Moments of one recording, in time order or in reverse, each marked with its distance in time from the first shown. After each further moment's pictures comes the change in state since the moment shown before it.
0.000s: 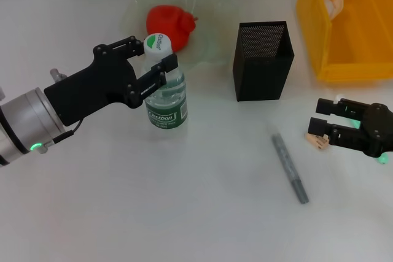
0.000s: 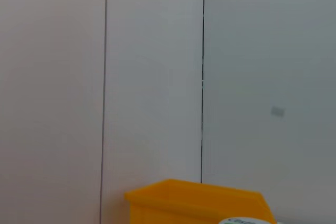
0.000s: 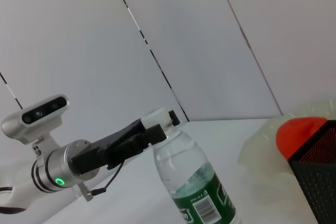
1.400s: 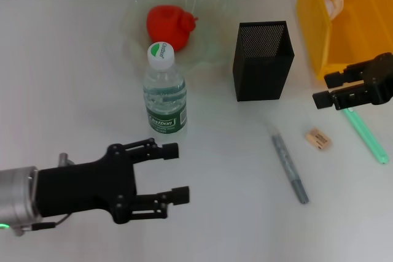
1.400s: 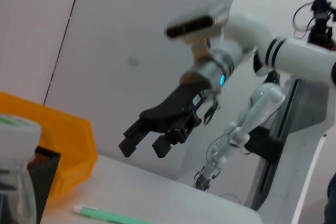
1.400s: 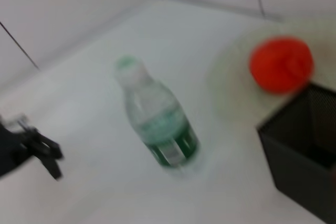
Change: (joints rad) left arm 0.064 0.051 -0.078 0.005 0.408 0.363 -0.279; right arm 0.166 -0.010 -0.342 -0.690 -0.240 -0.066 0.724
